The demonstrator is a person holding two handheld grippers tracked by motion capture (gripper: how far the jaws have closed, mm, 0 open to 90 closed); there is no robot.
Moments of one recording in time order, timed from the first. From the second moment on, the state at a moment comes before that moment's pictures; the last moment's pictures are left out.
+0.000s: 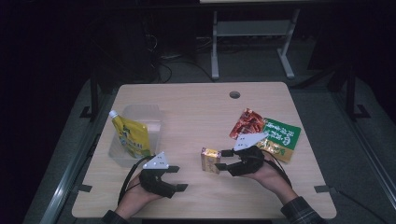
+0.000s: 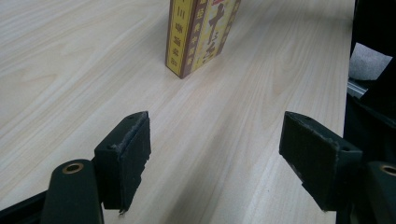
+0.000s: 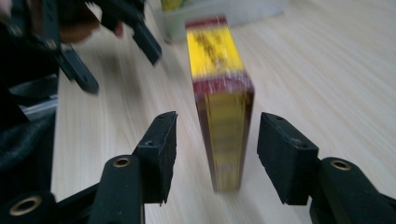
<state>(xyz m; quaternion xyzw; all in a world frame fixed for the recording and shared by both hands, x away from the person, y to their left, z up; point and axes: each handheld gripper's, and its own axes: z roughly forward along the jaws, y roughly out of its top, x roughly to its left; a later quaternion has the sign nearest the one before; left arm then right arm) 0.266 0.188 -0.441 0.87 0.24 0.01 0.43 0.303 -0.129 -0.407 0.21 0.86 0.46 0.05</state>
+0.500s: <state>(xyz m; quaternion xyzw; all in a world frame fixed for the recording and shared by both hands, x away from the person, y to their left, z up) 0.264 0.186 -0.442 0.87 0.24 0.00 0.43 0.316 -0.099 -0.400 0.18 0.87 0.46 0.05</state>
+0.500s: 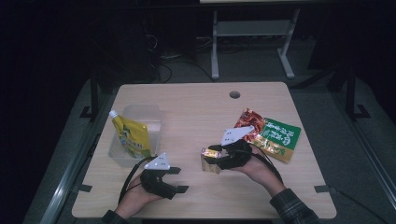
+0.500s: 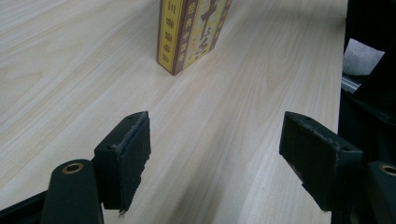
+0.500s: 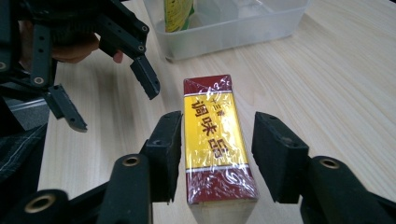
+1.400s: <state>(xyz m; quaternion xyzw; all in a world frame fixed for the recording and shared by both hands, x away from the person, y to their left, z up) 0.261 0.179 -0.446 0.87 0.23 0.00 0.43 0.326 -0.096 -0.386 0.15 0.87 0.46 0.07</state>
